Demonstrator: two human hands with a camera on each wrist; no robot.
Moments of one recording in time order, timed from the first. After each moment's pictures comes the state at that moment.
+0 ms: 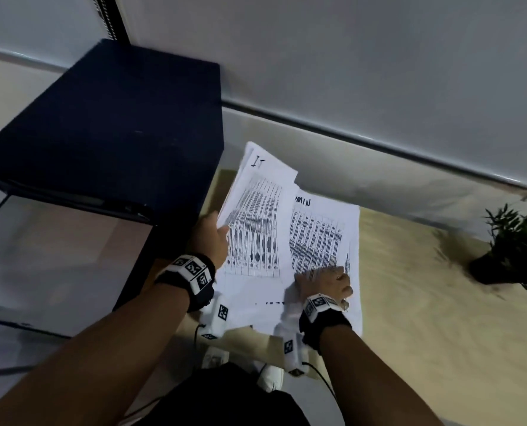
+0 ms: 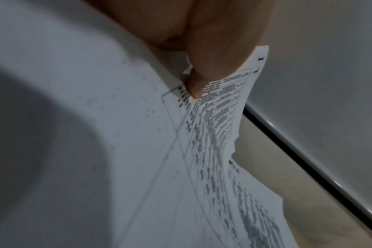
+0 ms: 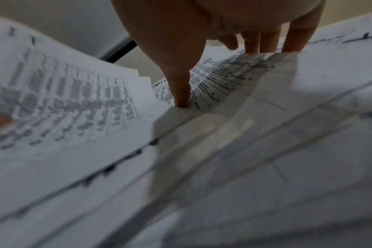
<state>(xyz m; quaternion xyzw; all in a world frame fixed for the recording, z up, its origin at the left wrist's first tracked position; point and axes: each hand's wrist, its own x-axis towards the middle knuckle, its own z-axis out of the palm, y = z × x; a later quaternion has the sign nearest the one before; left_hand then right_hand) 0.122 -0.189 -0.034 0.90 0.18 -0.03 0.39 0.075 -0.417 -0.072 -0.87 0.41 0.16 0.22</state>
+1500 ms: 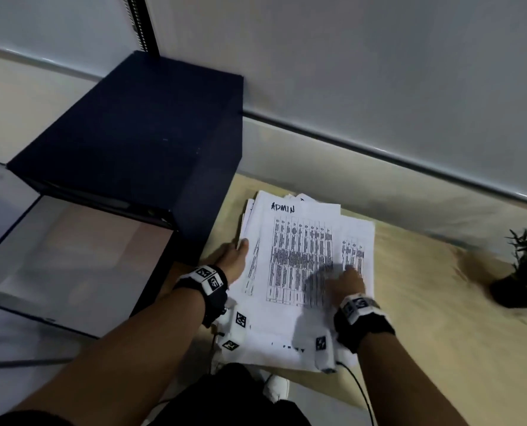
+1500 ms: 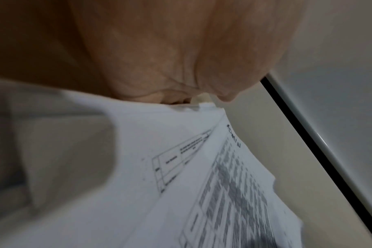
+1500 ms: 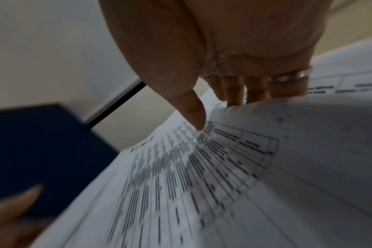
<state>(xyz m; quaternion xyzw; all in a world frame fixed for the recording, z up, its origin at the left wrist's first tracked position) 0.110 -0.188 -0.053 0.86 0.24 -0.24 0.38 0.102 -0.446 -0.047 -0.88 0.28 0.17 0.34</state>
